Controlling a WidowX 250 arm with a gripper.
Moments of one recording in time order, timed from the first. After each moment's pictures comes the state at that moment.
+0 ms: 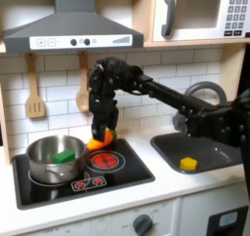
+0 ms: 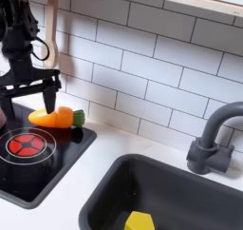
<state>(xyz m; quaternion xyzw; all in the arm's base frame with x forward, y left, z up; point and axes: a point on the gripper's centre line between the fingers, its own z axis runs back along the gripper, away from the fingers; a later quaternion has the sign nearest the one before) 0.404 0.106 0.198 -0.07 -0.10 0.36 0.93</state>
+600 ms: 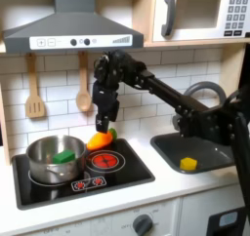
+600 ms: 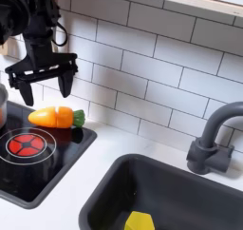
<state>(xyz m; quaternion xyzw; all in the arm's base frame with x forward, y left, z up) 0.423 0.093 0.206 -0.05 -0.10 0.41 0.91</state>
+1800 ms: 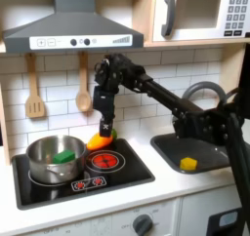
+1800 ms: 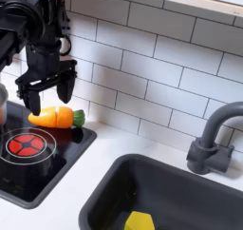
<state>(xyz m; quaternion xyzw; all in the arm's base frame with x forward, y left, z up) 0.430 0.093 0.192 -0.03 -0.08 0.54 0.84</state>
